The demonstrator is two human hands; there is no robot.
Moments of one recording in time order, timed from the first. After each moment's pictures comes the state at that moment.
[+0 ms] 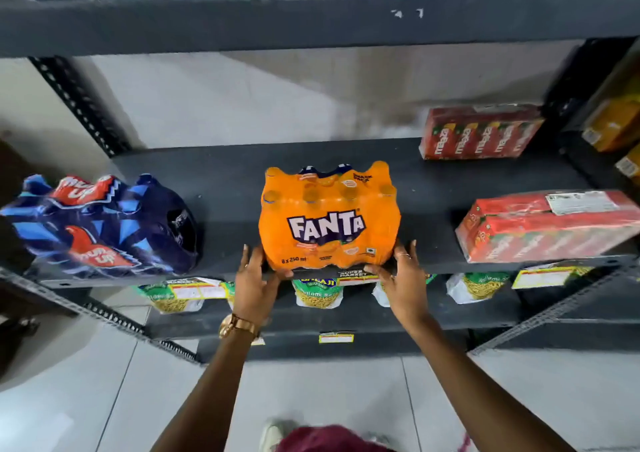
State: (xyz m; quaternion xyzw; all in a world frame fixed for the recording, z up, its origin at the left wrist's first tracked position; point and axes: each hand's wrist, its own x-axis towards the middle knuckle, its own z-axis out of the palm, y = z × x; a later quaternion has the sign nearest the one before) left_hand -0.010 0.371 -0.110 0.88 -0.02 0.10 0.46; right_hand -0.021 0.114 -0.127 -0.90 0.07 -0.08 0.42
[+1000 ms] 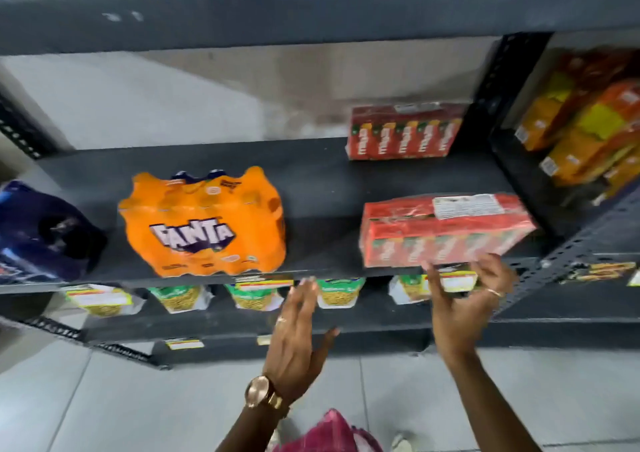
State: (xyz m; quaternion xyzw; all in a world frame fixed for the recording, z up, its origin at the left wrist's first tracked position) left_hand -0.102 0.129 -0.130 0.89 -0.20 0.18 0.37; right_hand -0.084 -0.102 -0.097 -0.76 0.15 -0.44 0.46
